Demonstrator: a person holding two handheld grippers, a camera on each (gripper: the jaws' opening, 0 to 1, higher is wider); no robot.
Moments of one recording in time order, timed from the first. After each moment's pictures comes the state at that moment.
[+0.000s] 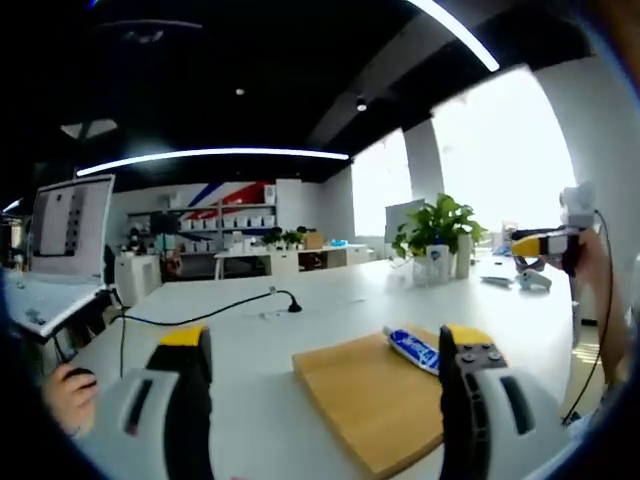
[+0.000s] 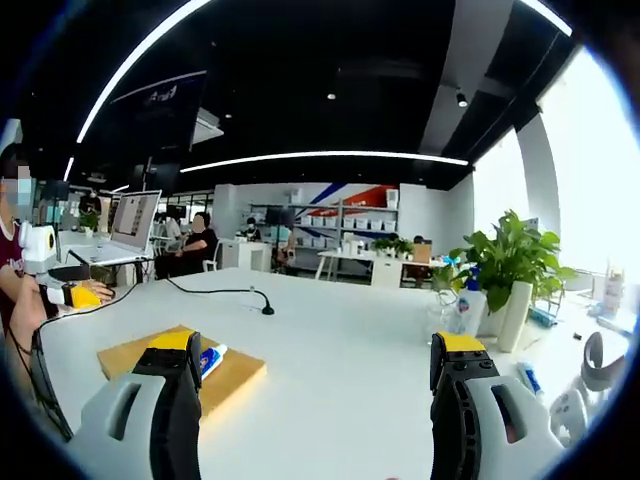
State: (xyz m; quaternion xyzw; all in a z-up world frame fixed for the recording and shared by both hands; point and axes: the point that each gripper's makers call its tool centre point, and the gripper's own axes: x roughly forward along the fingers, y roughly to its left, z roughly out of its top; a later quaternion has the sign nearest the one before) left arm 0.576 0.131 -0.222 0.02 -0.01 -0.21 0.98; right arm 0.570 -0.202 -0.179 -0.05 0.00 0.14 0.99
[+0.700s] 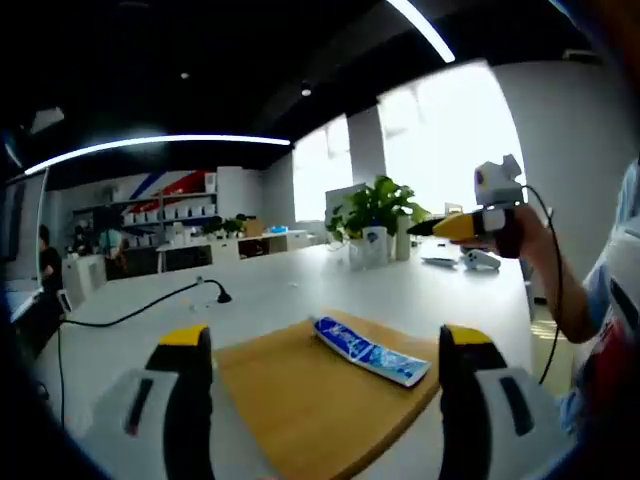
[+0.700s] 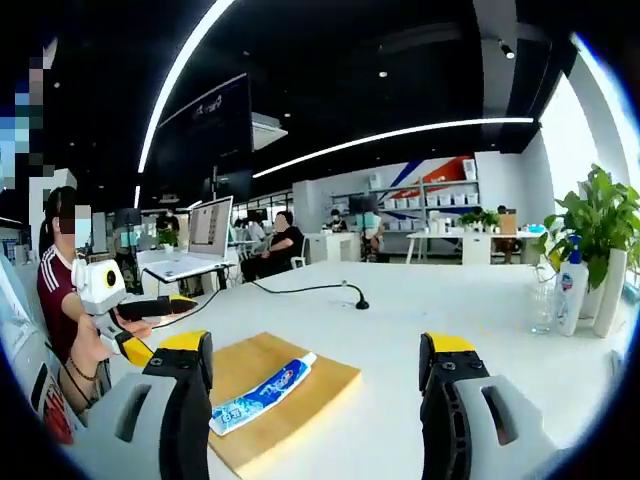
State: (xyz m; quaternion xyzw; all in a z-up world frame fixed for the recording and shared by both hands) left arm 0.560 0.049 -0.246 0.04 0.03 -0.36 0.93; right arm 0.595 -0.123 -0.215 0.00 0.07 0.34 0.94
